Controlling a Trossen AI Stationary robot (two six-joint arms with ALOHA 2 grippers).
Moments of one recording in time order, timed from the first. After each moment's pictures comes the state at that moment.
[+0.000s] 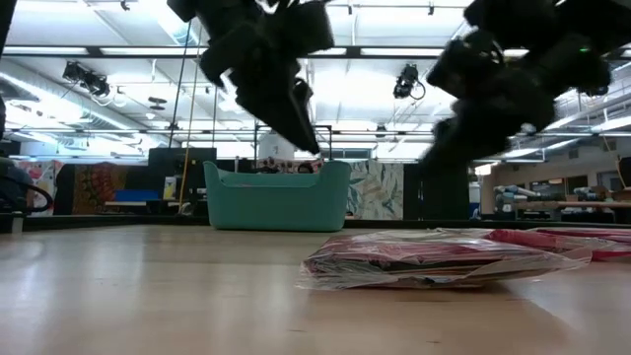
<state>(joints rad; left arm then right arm) -0.15 1.74 1.20 -0.37 -0.10 0.11 0.24 1.42 0.52 0.22 0.25 0.17</state>
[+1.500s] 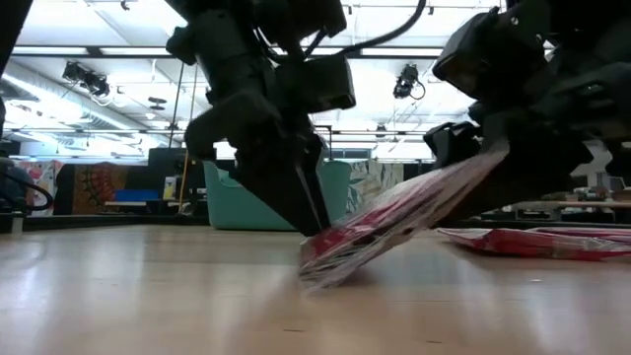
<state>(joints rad) -0.23 1.95 1.20 -0.25 -0.08 0.04 0.46 1.76 0.68 0.37 0.32 0.16</state>
